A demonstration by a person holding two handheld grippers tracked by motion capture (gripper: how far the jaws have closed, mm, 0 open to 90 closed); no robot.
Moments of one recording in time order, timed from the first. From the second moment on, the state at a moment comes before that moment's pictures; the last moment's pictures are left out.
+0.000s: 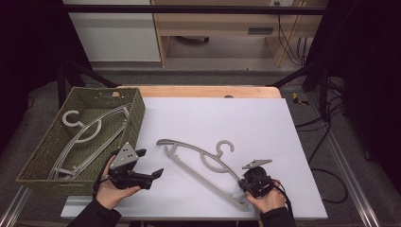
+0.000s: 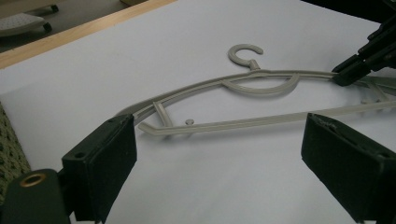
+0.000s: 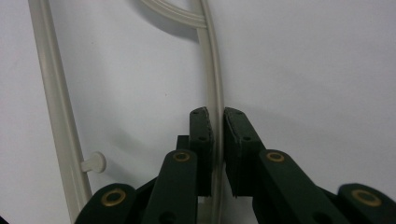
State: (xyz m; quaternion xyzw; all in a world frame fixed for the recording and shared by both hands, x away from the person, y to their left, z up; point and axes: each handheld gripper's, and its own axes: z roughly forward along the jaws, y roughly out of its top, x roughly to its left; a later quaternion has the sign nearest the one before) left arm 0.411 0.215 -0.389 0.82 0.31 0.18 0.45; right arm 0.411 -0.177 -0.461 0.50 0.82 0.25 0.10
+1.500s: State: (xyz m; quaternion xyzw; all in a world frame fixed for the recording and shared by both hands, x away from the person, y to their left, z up) left arm 0.412 0.209 -0.393 0.82 0.31 0.17 0.44; right arm 0.430 -0.189 -0.465 0.47 0.83 0.30 0.08
